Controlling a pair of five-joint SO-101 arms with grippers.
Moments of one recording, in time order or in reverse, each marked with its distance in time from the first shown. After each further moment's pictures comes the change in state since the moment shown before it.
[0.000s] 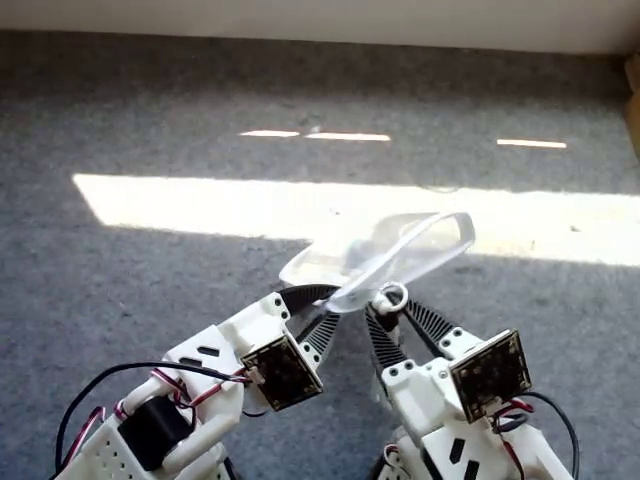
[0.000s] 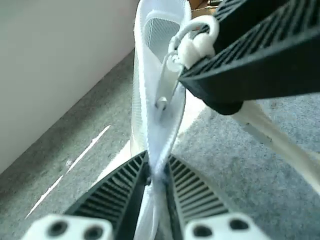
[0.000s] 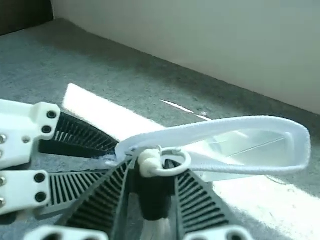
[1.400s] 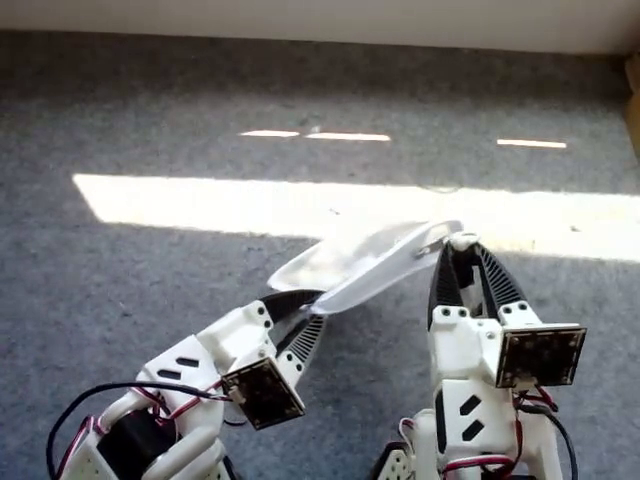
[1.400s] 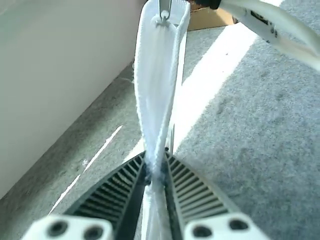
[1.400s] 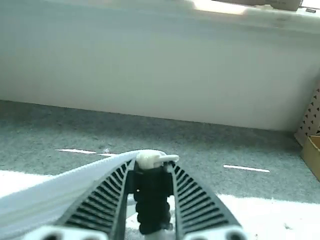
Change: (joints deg) left arm -4.4 -8.3 -1.5 10.3 -4.2; right arm 26.2 0.5 5.0 -16.0 -0.3
